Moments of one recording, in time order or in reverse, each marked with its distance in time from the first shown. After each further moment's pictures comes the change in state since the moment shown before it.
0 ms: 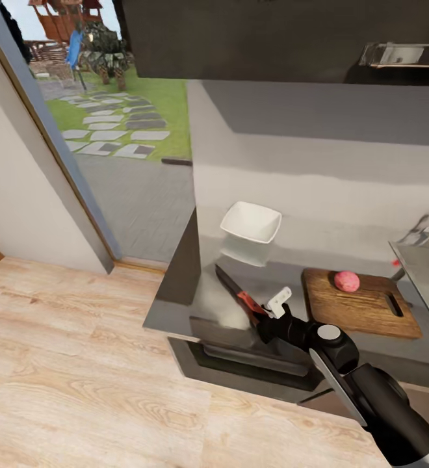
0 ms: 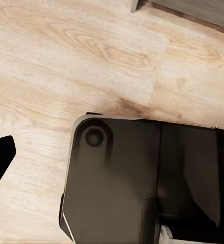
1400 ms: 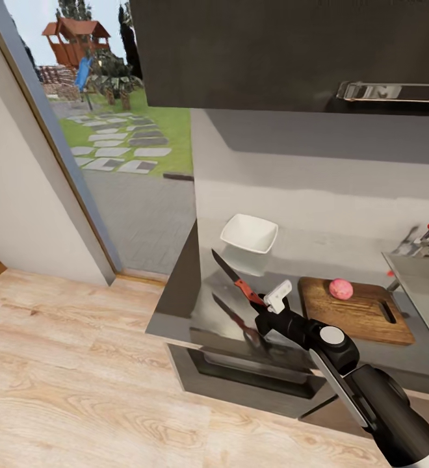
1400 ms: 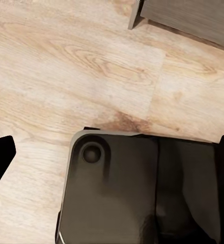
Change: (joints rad) left arm 0.000 0.000 0.000 0.009 0.000 0.002 0.000; right arm 0.003 -0.002 -0.001 0.001 0.004 -0.176 -0.007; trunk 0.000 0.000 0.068
